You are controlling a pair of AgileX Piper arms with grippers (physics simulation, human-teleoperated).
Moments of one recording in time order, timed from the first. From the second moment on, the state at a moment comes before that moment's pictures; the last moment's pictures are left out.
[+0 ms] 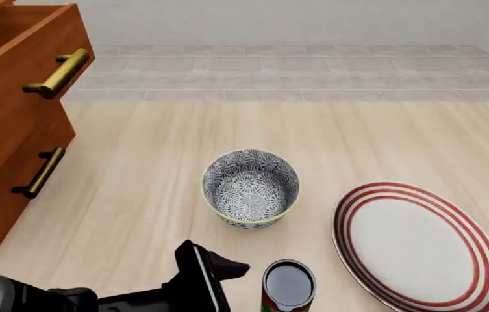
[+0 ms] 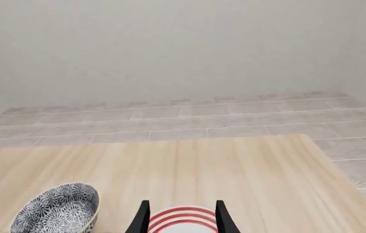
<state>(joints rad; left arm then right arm) -1.12 1.63 -0.30 -0.72 0.06 0.01 0.00 -0.22 0.24 0.07</state>
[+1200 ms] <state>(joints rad) -1.15 1.73 -0.43 -0.69 0.13 0.03 0.00 -0.16 0.20 0.07</state>
